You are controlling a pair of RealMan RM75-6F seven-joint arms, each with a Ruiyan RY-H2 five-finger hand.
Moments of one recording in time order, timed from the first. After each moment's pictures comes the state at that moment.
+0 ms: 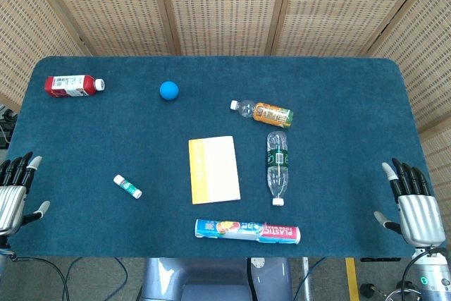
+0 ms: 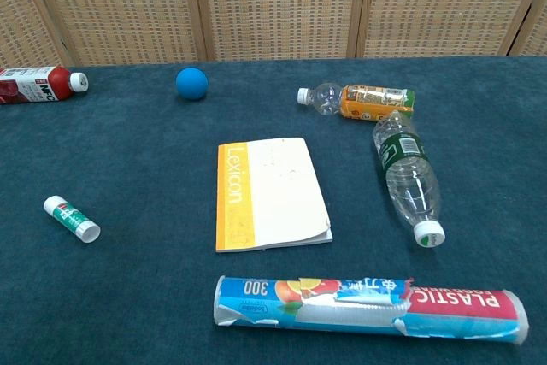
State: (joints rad) left arm -0.11 -1.15 -0.05 -1.61 1.43 1.44 0.18; right arm 0.08 -1.19 0.07 -1.55 -1.53 1.53 -0.14
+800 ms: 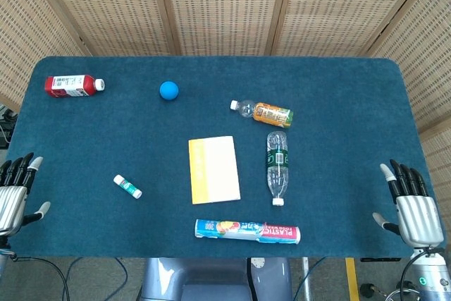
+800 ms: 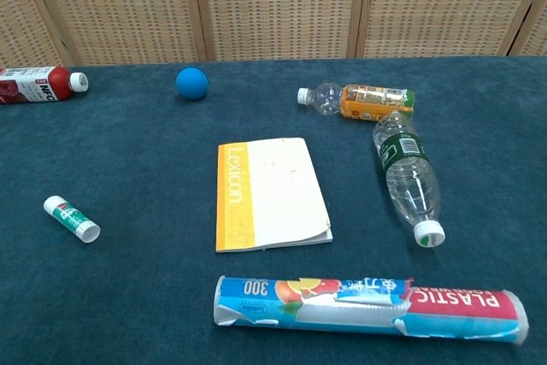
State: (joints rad) left arm -0.11 -1.14 -0.04 -1.62 1.43 1.43 0.18; right arm 0.08 -1.19 0.07 -1.56 -1.53 1.52 -0.14
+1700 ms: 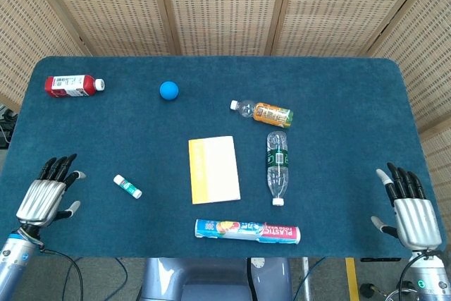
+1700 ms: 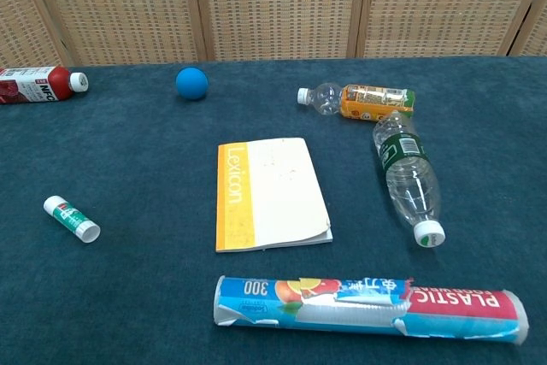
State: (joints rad) left arm -0.23 -1.15 -0.03 -1.66 1.45 1.24 0.22; right arm 0.07 -1.18 0.05 -1.59 -1.53 1.51 -0.15
